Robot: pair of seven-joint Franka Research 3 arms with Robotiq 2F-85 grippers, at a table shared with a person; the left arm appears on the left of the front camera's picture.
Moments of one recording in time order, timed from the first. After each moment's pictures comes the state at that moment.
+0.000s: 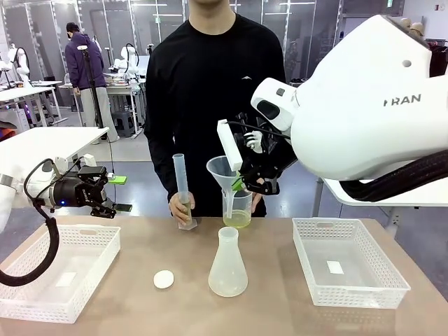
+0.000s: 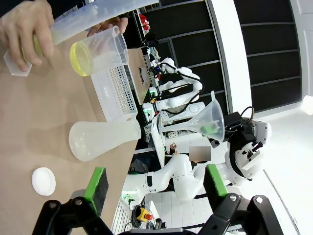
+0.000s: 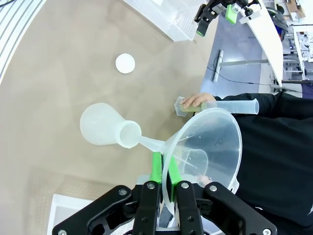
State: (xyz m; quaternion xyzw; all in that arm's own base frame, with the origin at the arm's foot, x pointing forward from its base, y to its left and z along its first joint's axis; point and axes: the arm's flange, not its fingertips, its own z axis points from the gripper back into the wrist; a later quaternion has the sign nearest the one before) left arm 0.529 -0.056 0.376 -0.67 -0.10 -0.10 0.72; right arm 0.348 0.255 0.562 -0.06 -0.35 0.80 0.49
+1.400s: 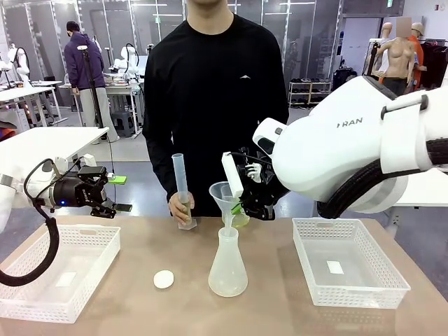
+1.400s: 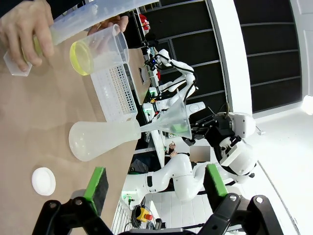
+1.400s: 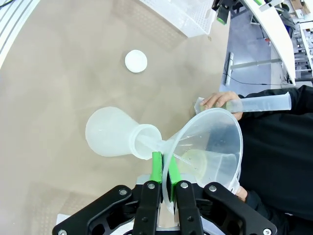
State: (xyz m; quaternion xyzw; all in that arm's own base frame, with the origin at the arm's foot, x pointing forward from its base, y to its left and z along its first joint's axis) left arm 0.529 -0.056 0.376 -0.67 -0.10 -0.10 0.72; right arm 0.379 0.249 0.493 -0.02 -0.35 0.79 0.51
